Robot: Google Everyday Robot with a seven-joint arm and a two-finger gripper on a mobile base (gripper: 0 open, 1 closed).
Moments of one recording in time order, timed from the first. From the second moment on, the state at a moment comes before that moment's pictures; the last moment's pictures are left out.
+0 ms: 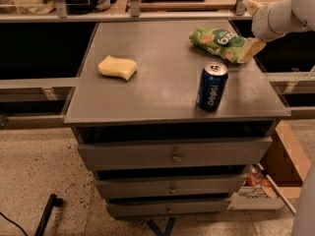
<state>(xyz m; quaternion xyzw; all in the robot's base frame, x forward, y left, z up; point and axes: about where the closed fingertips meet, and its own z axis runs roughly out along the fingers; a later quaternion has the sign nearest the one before) 0.793 -0.294 0.903 -0.65 0.61 -0.20 0.40</state>
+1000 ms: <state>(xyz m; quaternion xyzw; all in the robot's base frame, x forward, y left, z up) 0.800 -0.289 0.882 -0.64 0.61 -0.19 0.42</state>
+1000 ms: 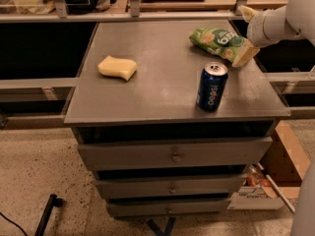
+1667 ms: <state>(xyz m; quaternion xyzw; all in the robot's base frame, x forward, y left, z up) 0.802 -0.294 0.870 -0.64 0.62 -0.19 0.42</state>
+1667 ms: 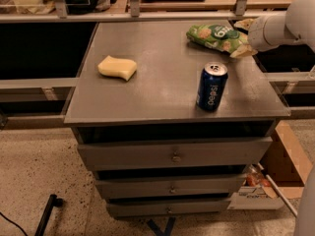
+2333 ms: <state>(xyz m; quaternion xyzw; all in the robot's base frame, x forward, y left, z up) 0.803 -0.296 0.866 -0.64 0.61 -0.20 0.42</state>
